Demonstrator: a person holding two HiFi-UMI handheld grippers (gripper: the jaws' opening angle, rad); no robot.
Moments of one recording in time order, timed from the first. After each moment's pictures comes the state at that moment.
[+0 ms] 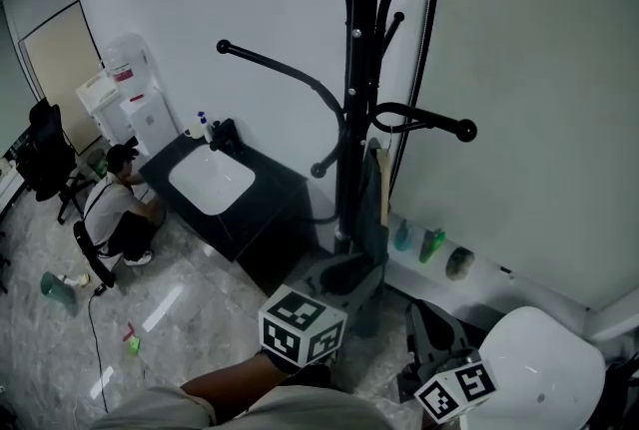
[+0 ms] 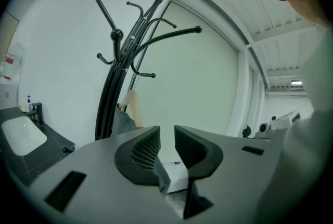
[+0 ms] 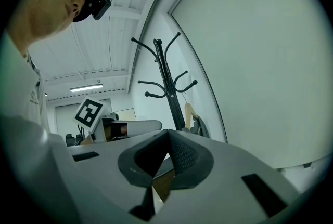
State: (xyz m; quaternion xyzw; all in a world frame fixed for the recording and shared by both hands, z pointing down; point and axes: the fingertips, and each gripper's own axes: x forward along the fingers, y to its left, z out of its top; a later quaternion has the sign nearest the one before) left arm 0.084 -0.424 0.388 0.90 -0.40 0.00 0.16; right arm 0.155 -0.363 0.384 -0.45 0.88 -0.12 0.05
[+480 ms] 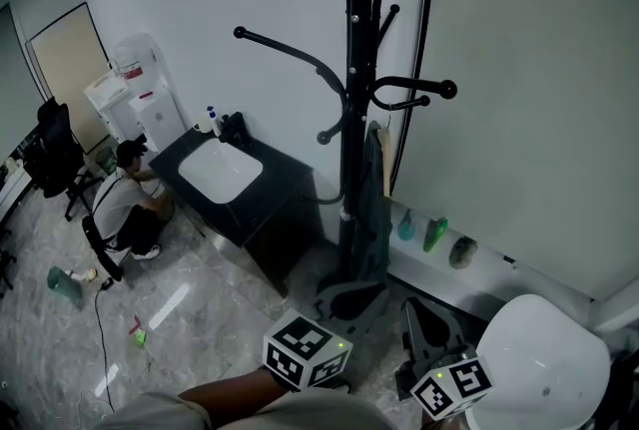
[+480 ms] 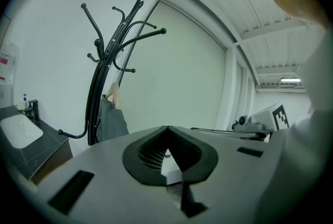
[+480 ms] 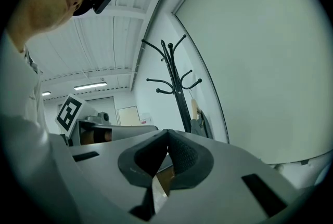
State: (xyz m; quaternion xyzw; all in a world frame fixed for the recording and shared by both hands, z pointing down) left arm 0.114 -0.325 0.399 0.92 -0.36 0.01 0.15; right arm 0.153 -0.306 0.396 -0.44 0.89 -0.12 0.03
